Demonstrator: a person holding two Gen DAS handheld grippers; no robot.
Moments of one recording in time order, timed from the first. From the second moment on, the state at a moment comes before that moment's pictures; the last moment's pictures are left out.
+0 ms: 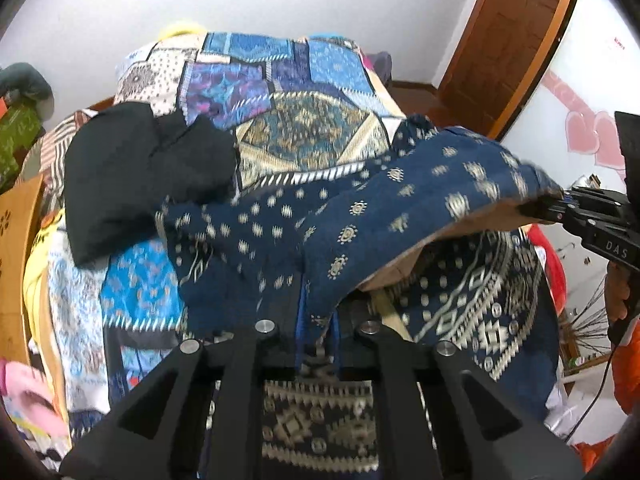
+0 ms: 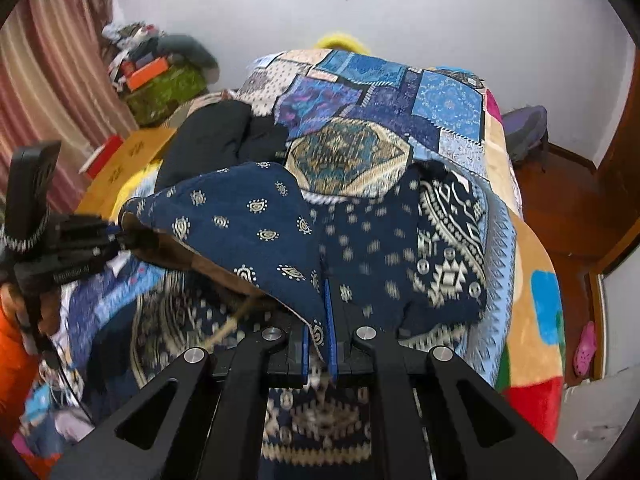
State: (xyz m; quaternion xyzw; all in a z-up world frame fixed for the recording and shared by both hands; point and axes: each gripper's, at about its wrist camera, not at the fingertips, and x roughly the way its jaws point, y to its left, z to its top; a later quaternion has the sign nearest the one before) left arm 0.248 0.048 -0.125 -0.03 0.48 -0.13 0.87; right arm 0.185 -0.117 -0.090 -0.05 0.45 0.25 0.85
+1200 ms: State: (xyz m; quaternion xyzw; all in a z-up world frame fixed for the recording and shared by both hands) left arm 0.288 0.023 -0.211 -0.02 0.56 -0.10 0.83; right arm 0.207 -0.108 -0.162 -0.01 0.55 0.25 0.80
